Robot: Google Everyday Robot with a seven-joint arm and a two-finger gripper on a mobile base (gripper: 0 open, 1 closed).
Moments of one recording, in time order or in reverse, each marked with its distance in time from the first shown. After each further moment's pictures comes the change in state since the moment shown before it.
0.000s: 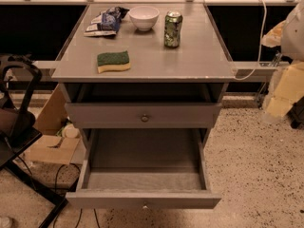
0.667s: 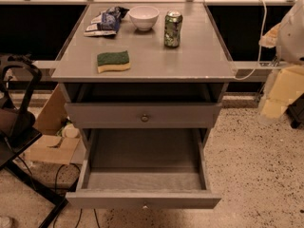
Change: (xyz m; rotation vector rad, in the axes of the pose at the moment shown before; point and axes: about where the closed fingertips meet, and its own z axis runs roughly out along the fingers) arm -0.003 -0.001 0.005 0.022 0.023 0.002
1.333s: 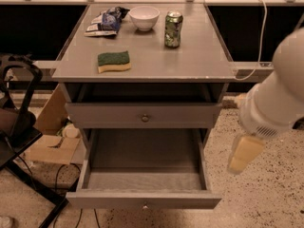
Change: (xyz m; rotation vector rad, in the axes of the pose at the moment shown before) arm 0.019 0.055 0.128 -0.022 0.027 0.023
